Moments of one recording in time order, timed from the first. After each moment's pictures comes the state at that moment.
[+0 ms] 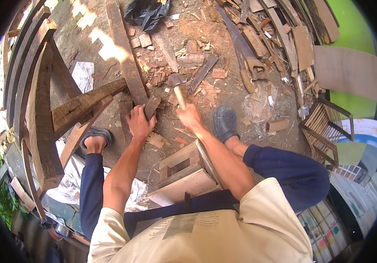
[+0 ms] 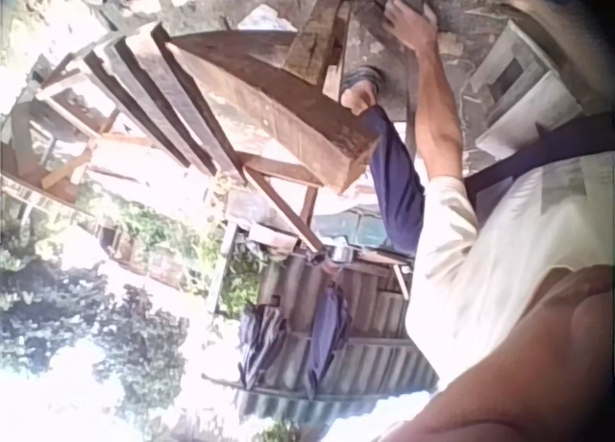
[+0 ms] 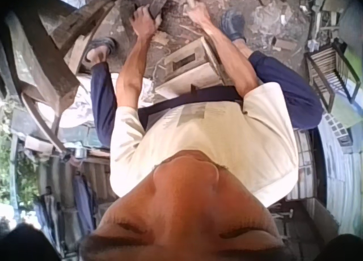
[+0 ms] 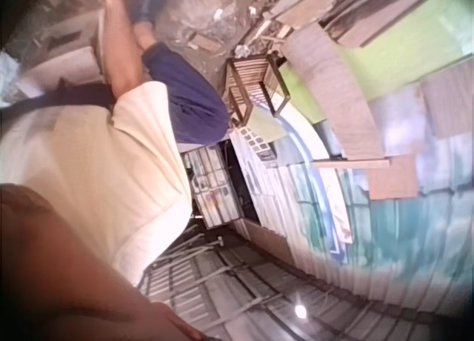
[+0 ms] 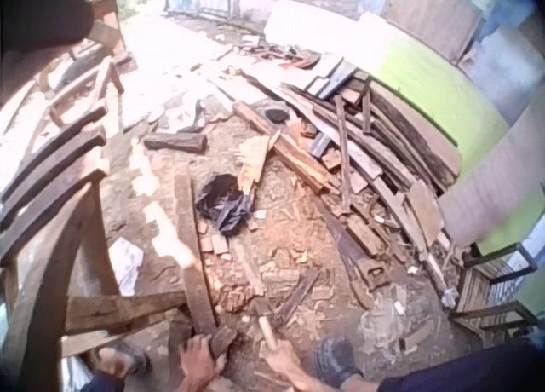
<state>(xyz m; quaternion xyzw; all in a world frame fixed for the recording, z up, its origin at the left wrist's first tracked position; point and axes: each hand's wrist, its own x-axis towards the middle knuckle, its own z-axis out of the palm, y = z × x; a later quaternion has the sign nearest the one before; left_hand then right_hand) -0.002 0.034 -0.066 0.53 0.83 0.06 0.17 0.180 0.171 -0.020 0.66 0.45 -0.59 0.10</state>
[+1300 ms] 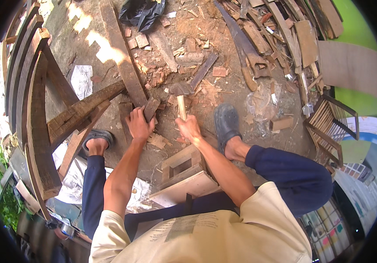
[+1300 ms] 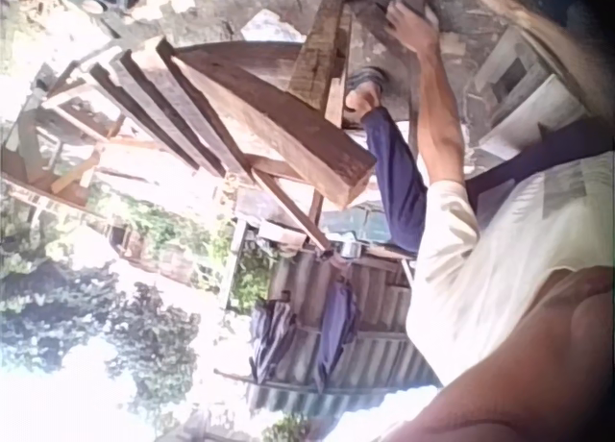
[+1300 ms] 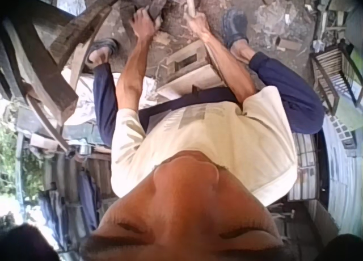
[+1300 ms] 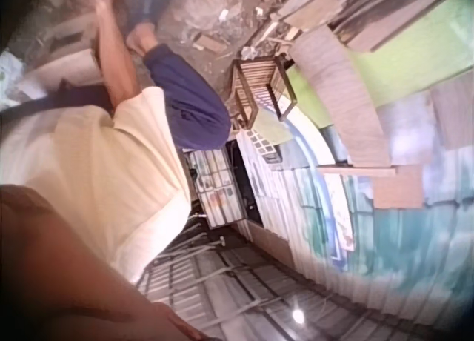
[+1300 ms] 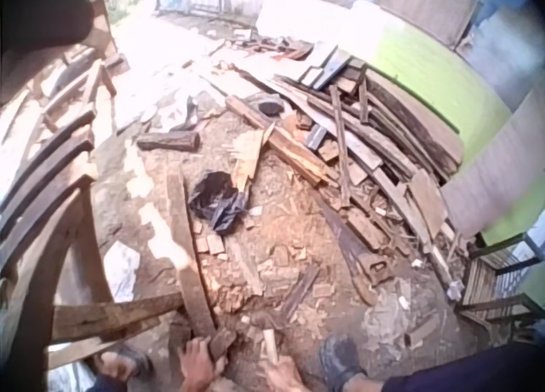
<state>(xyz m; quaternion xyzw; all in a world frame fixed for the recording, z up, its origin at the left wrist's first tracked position) -0.002 0.032 -0.067 0.54 0.82 0.05 0.17 0.198 0.130 -0.029 0.64 0.30 -0.70 0.01</state>
